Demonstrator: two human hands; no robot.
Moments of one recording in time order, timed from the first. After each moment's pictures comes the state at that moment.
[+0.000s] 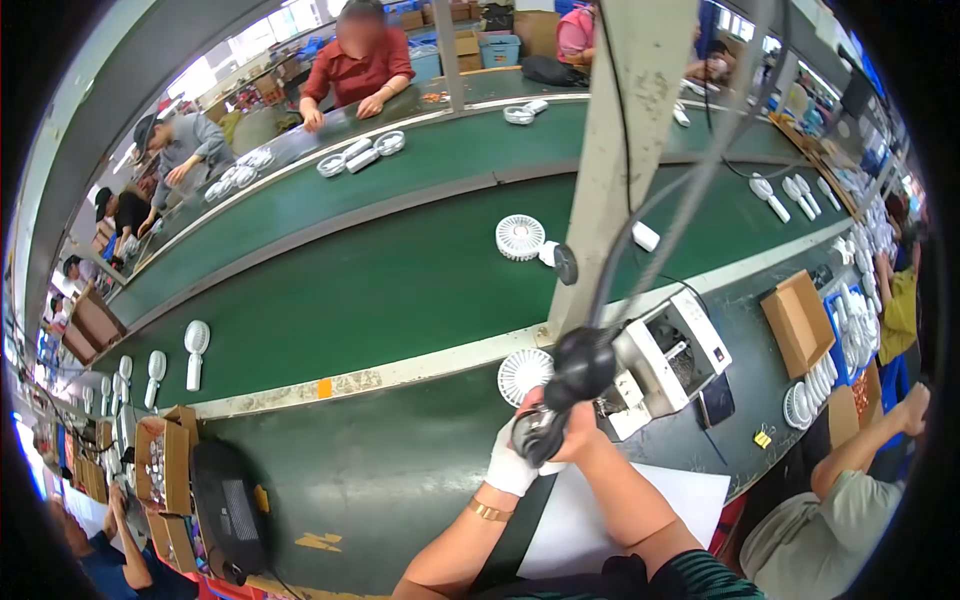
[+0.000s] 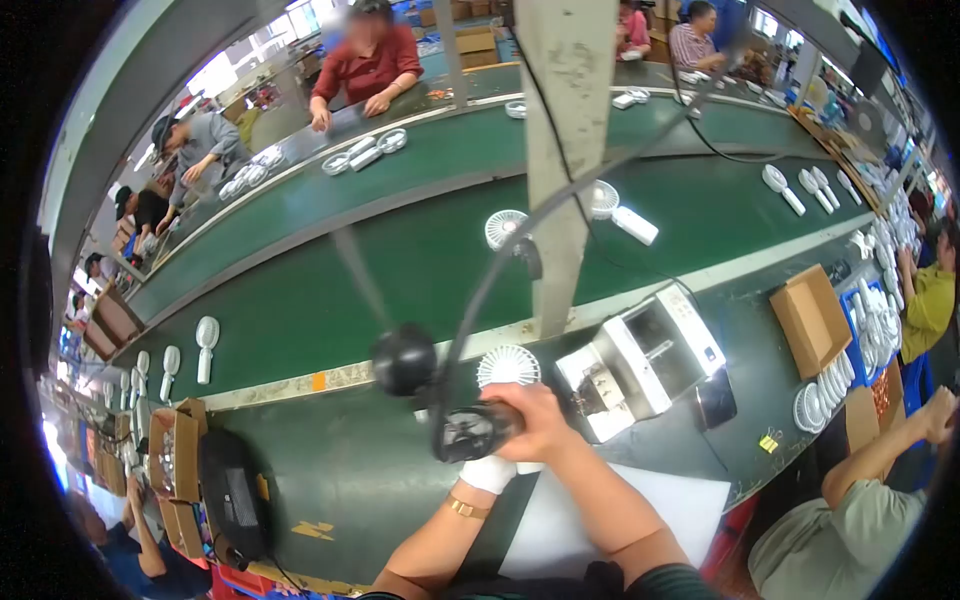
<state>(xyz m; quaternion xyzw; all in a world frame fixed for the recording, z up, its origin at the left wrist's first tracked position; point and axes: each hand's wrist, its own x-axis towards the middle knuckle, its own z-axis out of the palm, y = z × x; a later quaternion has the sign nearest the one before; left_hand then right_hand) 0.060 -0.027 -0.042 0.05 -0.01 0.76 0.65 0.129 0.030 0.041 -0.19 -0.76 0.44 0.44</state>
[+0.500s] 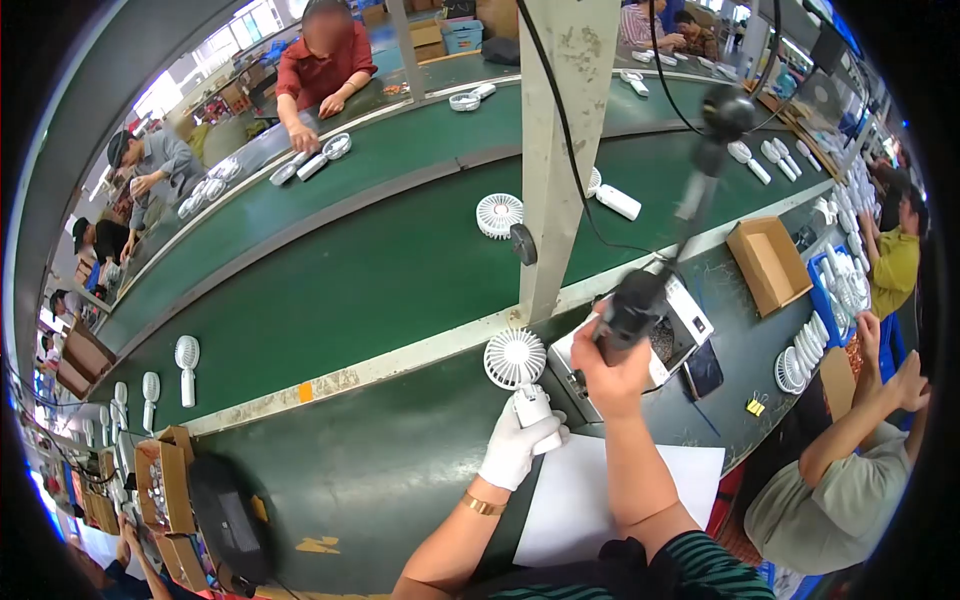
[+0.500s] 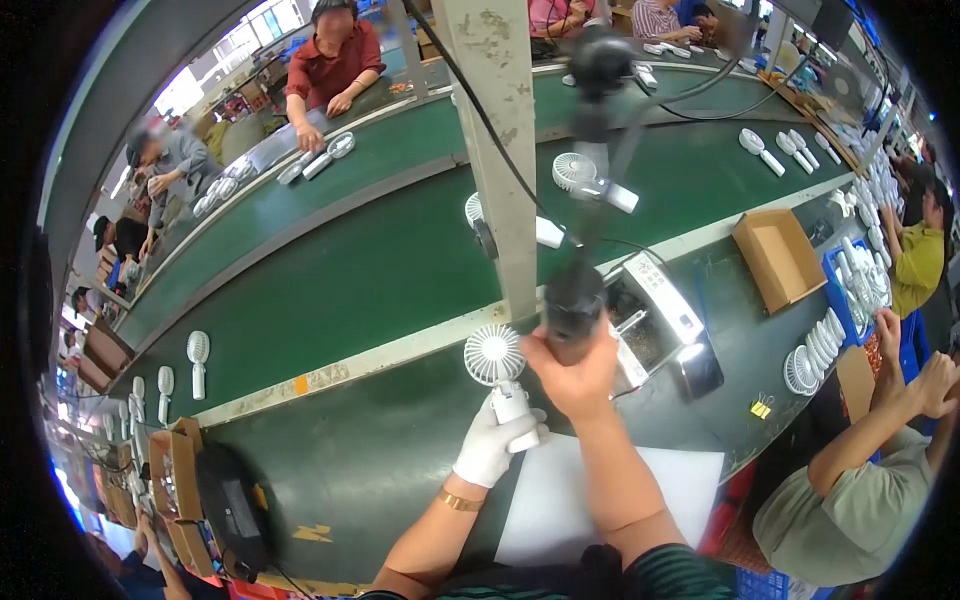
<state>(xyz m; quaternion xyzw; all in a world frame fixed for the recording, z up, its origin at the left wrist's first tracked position) 0.061 -0.043 0.019 0.15 0.37 0.58 0.71 0.165 0.049 0.099 -0.32 -0.53 0.47 0.63</state>
